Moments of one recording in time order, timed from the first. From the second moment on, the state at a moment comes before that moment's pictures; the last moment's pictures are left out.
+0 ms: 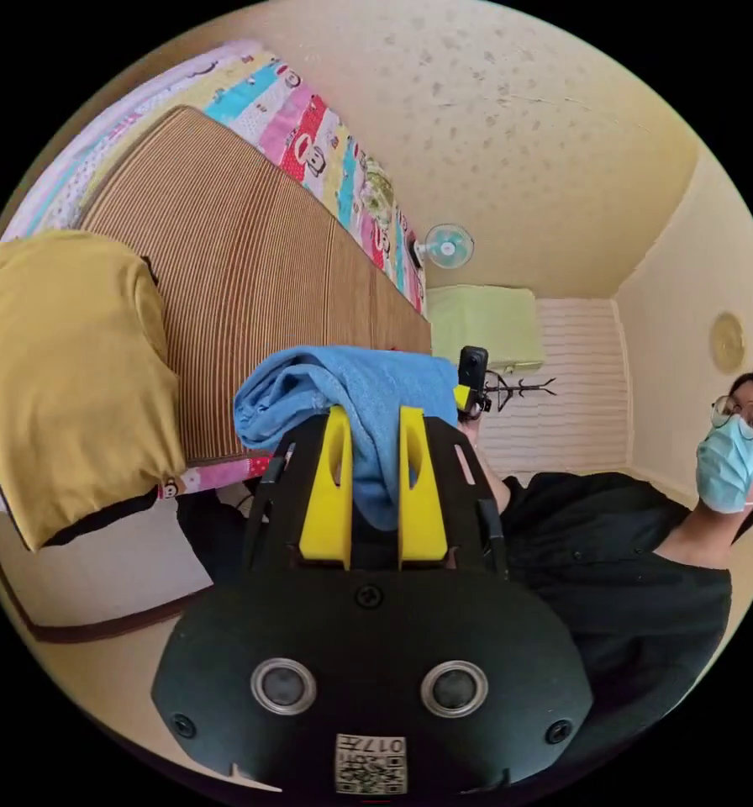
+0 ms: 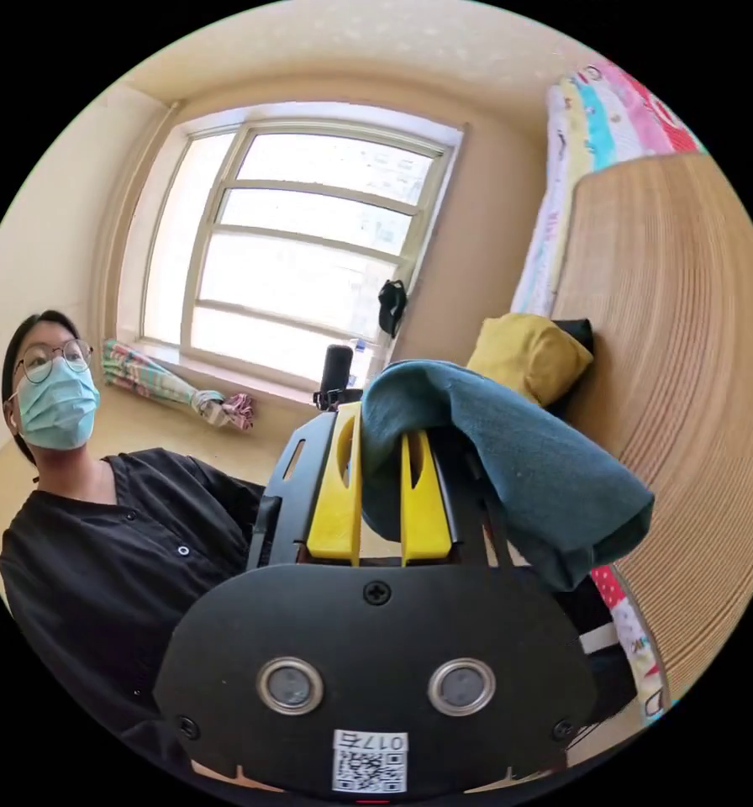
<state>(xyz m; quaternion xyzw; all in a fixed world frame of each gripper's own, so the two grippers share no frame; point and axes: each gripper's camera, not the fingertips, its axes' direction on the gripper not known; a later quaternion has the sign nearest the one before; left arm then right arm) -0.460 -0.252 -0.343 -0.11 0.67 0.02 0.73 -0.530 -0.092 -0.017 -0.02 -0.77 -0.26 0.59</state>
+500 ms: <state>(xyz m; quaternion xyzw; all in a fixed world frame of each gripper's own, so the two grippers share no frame) -0.504 -0.028 -0.223 -0.20 0.44 -0.29 0.82 -0.702 -0.081 0.027 -0.26 -0.55 -0.30 0.73</state>
